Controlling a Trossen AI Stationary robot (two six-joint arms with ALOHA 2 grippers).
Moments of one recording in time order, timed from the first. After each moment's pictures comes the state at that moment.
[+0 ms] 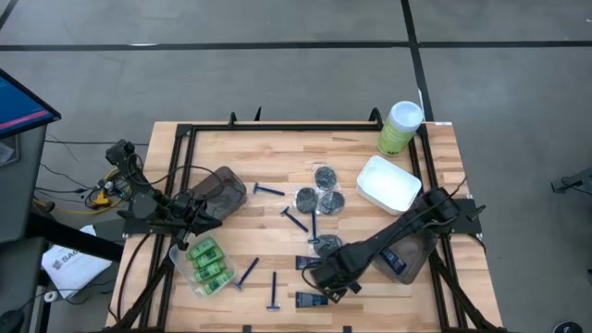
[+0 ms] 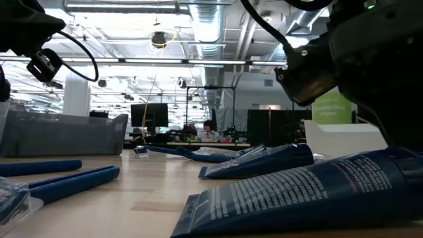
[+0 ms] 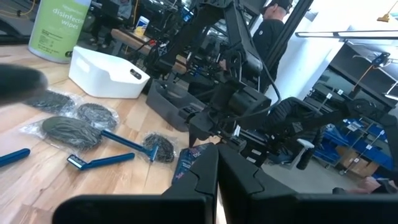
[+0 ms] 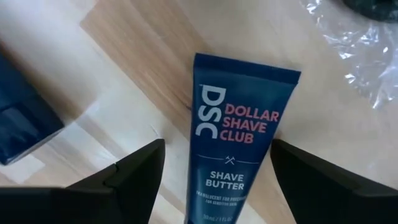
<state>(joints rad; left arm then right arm) -0.87 0.07 0.01 0.11 -0.81 -0.48 0.52 2.09 1.42 -0.90 -0.19 1.15</state>
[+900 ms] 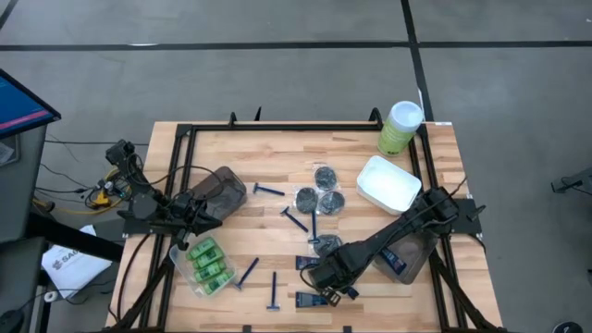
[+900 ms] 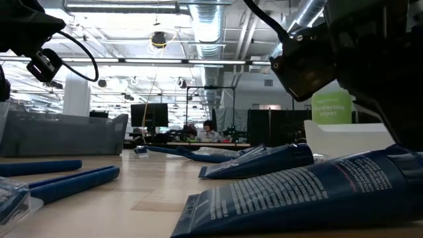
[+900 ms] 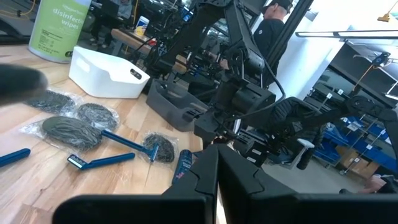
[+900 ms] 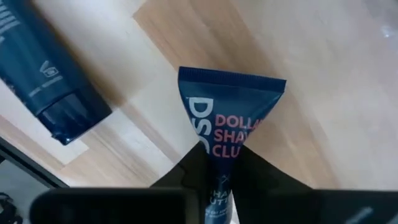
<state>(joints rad) -0.87 0.07 0.01 0.11 -0.81 -0.48 0.51 2.08 1.45 -0.86 -0.24 1.15</state>
